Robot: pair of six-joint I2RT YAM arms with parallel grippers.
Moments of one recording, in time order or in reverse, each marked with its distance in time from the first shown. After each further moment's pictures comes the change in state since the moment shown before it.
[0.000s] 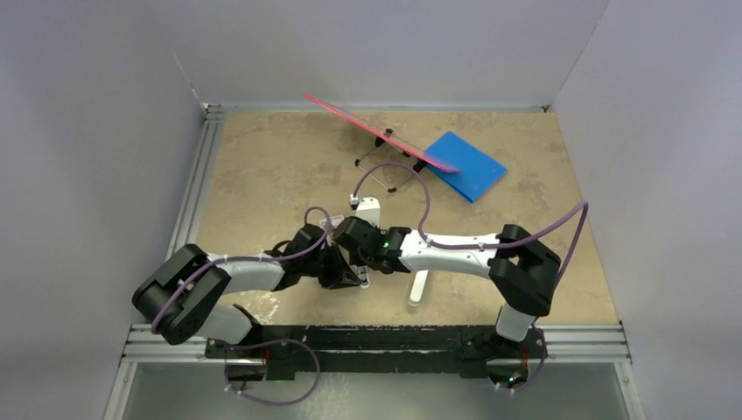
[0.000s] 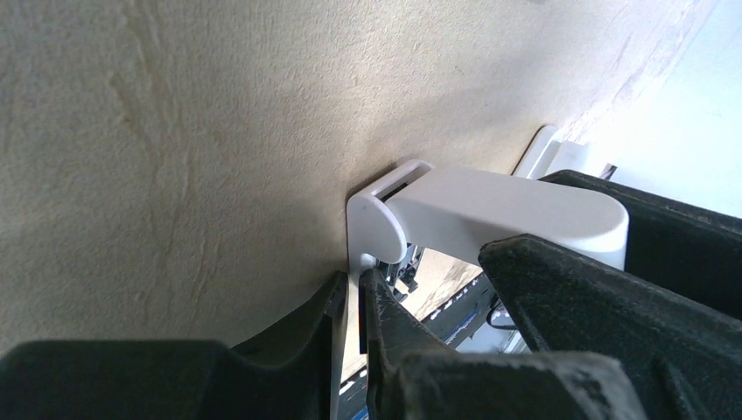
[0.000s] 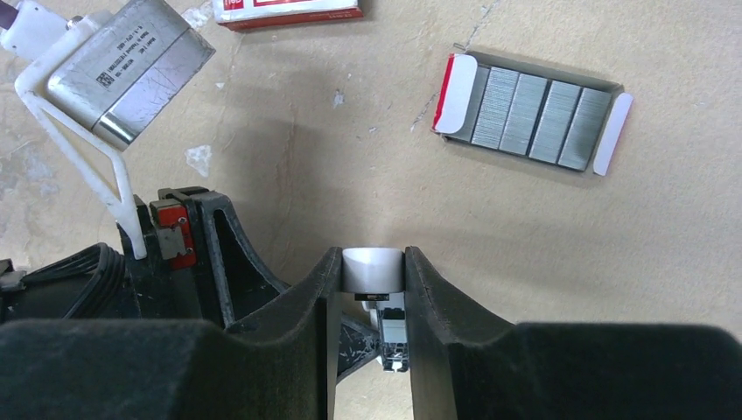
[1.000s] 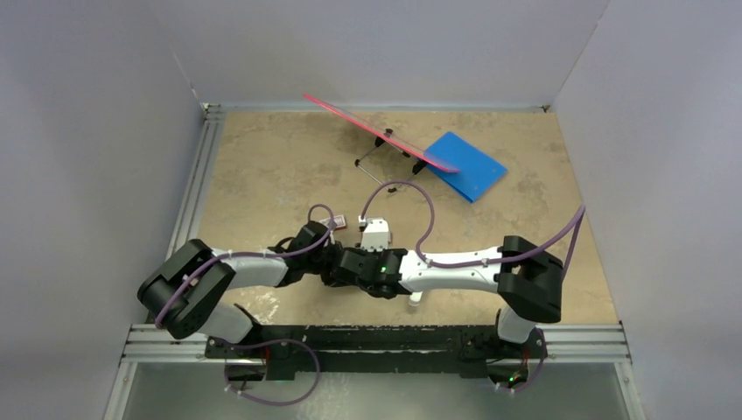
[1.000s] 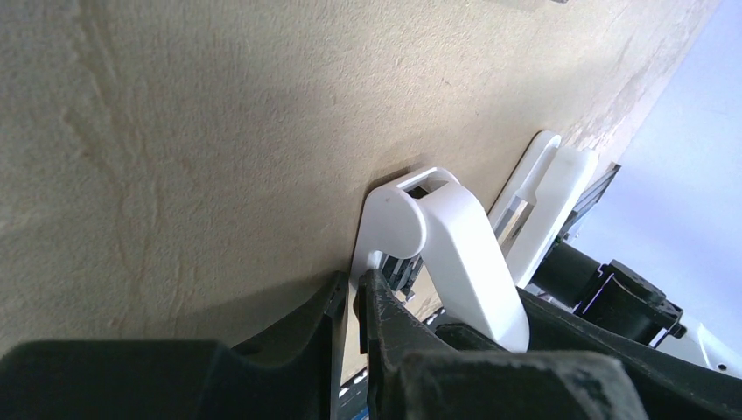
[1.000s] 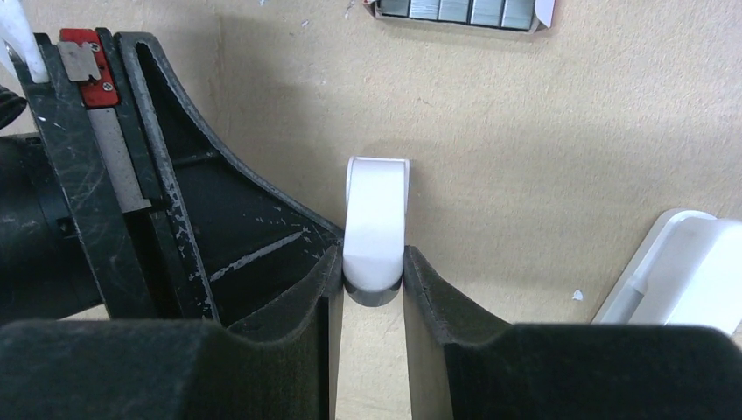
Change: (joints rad) left arm 0.000 0.039 0.040 -0.014 0.004 0.010; right arm 0.160 -0.039 -0.039 -0.197 0.177 0.259
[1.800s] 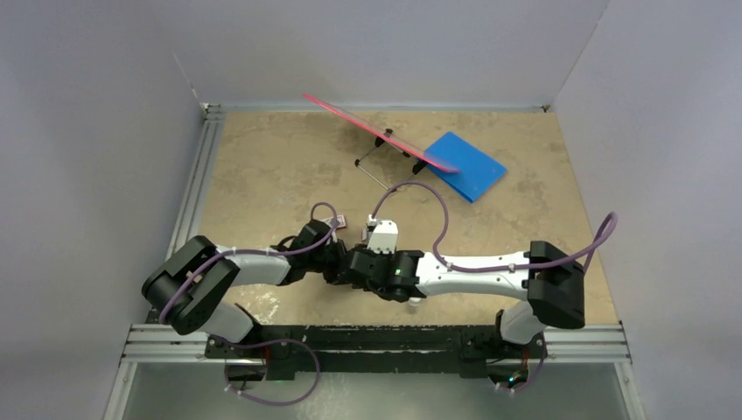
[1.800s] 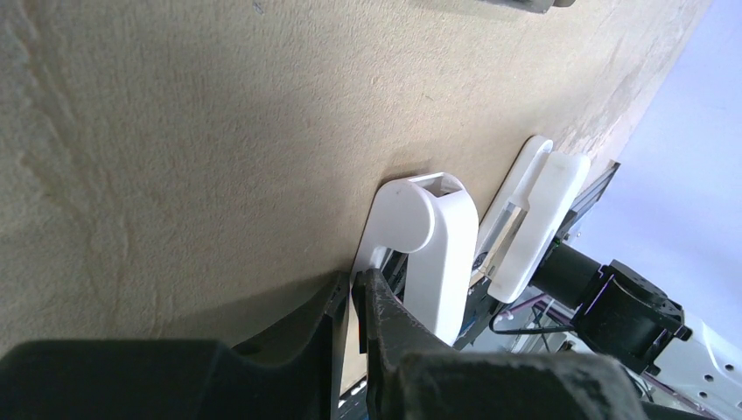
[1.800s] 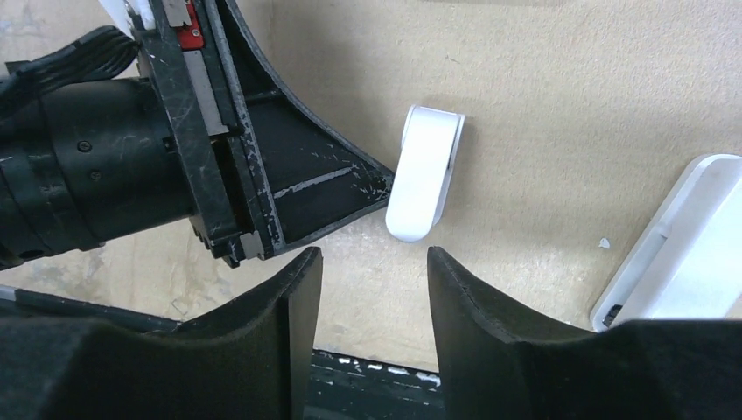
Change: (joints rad) left arm -0.001 0.021 0.016 0.030 0.001 0.021; right arm 0.019 -0.112 -0.032 -0.024 -0.051 0.097
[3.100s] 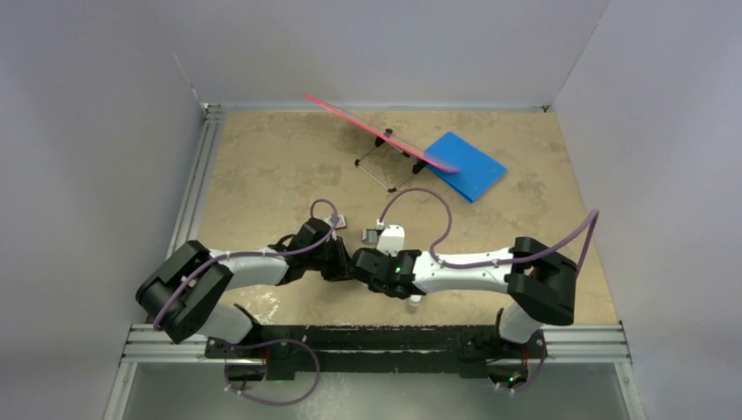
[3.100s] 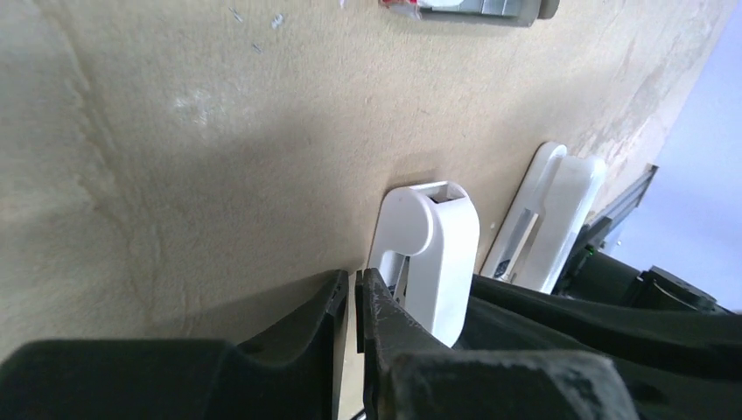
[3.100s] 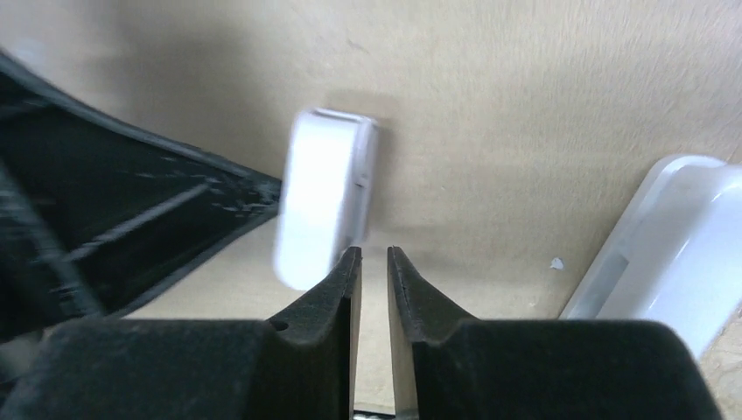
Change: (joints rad) left arm -0.002 -0.034 0.010 -0.032 -0.042 0.085; right arm -0.064 0.053 -0.127 0.075 -0.071 -0.013
